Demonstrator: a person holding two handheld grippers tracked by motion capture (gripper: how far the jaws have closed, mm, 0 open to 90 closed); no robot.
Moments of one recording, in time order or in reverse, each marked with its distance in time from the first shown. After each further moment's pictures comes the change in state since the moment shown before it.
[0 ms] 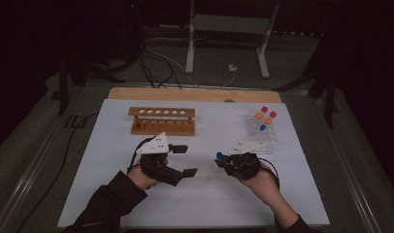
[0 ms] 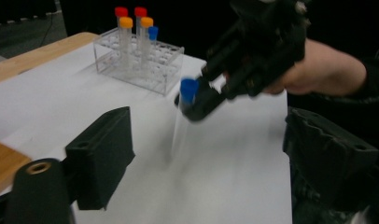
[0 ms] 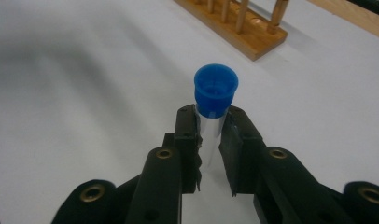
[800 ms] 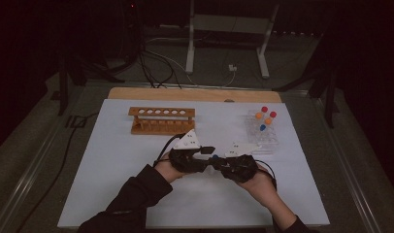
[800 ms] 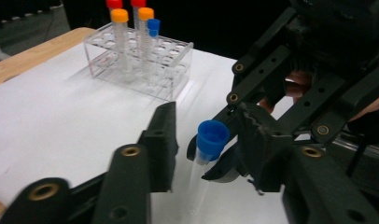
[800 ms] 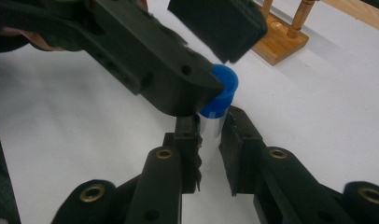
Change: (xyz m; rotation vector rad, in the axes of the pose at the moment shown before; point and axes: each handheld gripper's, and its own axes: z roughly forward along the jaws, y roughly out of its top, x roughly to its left) left arm 0.002 0.011 0.070 0.055 0.035 0.046; right arm 0.009 0.003 0.002 -0.005 0.031 -0.018
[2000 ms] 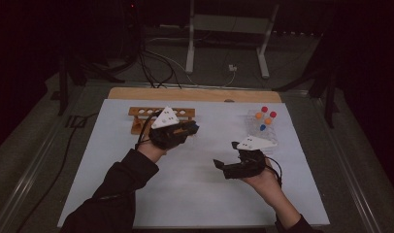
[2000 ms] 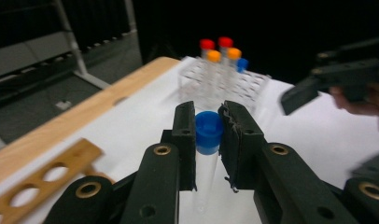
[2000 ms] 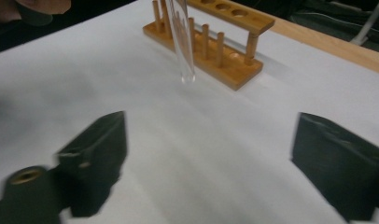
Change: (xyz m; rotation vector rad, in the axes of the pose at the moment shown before) left arm 0.051 0.026 -0.050 -0.081 0.254 0.012; right arm -0.015 0.000 -0.017 -0.147 -0.085 0.121
